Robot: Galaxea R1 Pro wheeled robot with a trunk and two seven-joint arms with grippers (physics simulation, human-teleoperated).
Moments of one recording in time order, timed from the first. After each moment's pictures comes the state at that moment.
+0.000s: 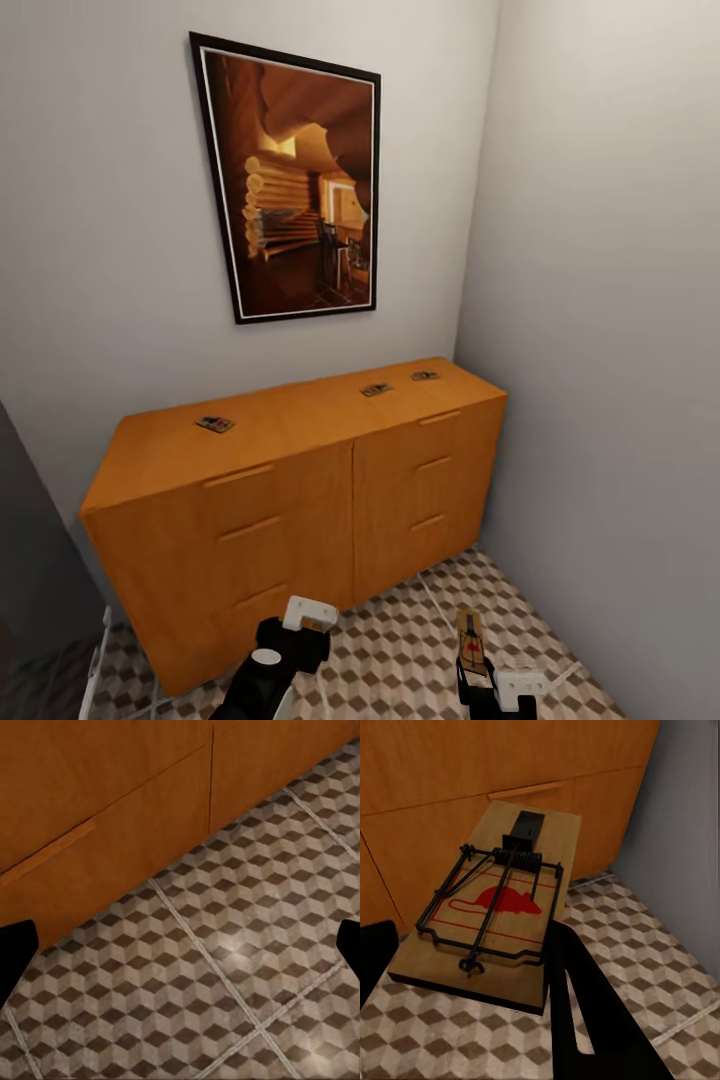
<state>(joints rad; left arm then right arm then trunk) -0.19 -0.12 -0.30 -1.10 0.00 0.53 0.19 -0.39 0.02 0.07 -0.02 0.01 -0.81 -0.12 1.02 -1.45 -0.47</state>
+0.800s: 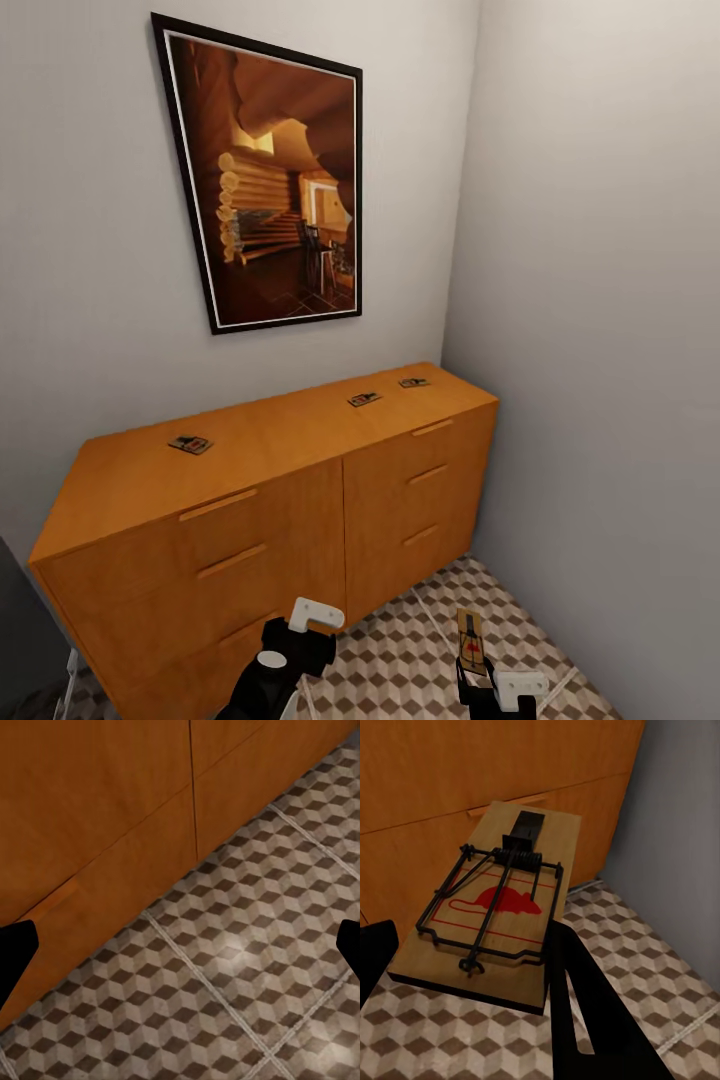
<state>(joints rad) -0.19 -0.12 -0.34 -1.10 0.00 0.53 0.19 -0.40 0.02 0.07 -0.02 0.01 -0.81 -0.12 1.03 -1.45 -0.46</state>
